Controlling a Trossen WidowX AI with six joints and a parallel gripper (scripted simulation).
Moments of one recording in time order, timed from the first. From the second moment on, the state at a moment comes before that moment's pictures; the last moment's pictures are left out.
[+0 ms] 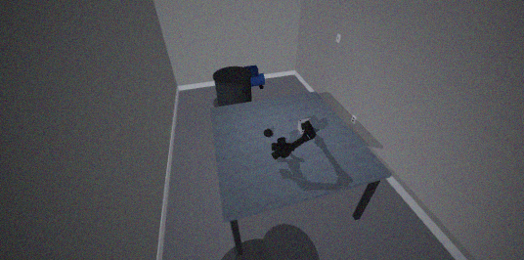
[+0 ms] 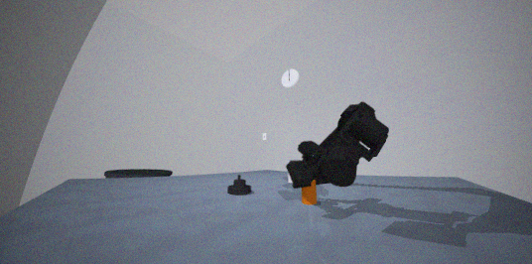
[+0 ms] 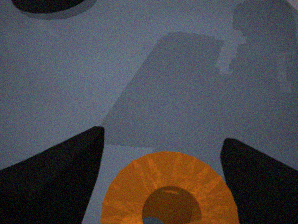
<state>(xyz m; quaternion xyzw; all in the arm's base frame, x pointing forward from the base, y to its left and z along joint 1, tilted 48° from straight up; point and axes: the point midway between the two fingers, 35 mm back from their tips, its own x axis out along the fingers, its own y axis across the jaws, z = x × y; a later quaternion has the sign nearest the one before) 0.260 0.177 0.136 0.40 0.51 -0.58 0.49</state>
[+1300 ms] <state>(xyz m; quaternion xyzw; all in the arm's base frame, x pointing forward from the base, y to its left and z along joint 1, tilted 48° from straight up) 0.266 0.144 0.160 0.49 0.63 -0.51 0.32</state>
